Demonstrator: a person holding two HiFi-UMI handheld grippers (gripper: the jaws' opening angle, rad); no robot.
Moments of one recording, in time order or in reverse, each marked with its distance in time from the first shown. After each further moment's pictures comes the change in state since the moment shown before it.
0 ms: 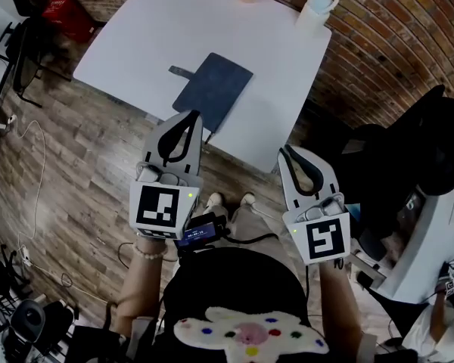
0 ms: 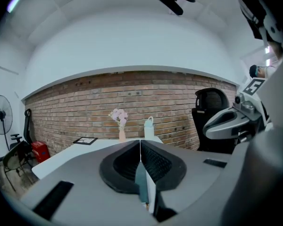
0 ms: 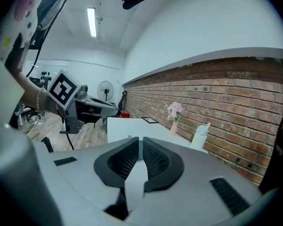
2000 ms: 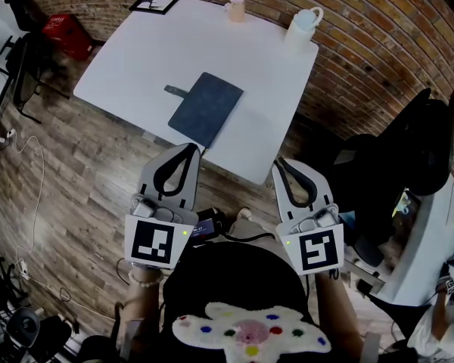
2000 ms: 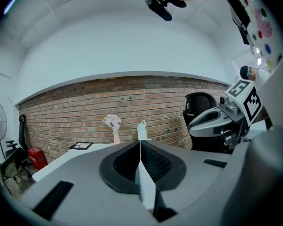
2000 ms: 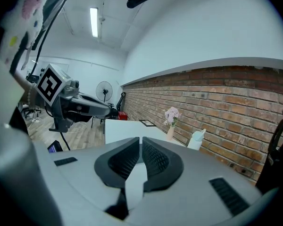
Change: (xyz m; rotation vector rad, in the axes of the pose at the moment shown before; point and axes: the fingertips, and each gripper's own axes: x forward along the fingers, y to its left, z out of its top) left arm -0.037 -0.028 0.023 0.013 -0.011 -0.053; right arm -0.018 -0.001 0.021 -0.037 -0.018 -0.028
